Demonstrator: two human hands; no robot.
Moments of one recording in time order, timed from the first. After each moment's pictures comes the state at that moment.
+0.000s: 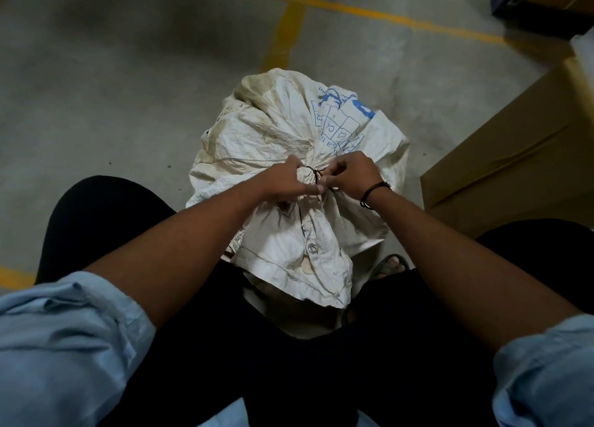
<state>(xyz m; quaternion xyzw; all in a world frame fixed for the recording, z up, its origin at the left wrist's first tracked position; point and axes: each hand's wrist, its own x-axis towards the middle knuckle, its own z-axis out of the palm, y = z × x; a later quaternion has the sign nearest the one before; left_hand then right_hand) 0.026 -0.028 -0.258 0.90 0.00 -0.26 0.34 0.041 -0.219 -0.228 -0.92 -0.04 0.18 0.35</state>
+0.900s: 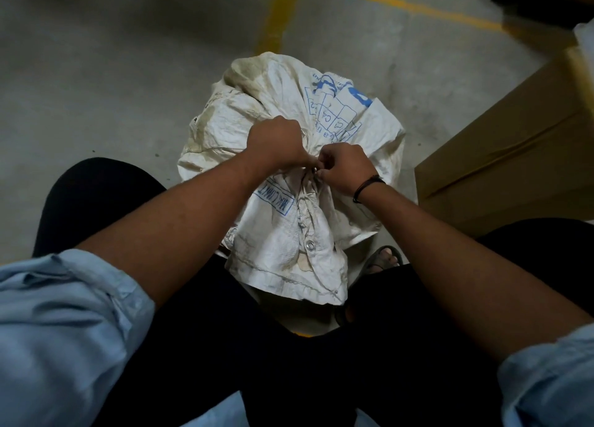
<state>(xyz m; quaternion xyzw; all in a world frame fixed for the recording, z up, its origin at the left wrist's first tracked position) 0.053 -0.051 -0.205 0.99 -0.02 -0.13 0.07 0.042 -0.212 -0.231 -0.95 -0.12 0.13 0.24</state>
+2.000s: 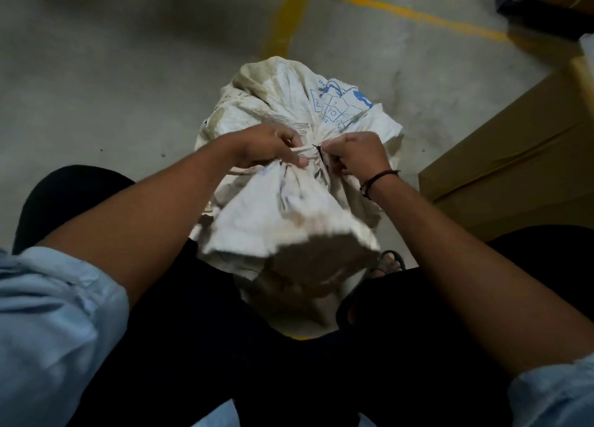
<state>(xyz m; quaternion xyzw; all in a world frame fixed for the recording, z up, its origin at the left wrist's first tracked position) 0.058 0.010 -0.230 0.79 -0.03 -0.30 0.54 0.039 -0.202 -0.201 -0.80 0.11 0.14 0.58</state>
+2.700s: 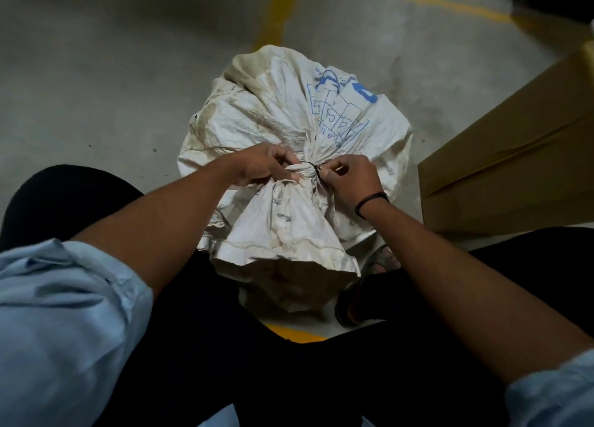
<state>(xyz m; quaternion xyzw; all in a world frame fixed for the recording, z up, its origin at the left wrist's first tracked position) 0.047 0.000 -0.276 0.70 0.03 -0.37 0.61 0.023 -0.221 -0.257 -0.90 0.04 0.12 0.41</state>
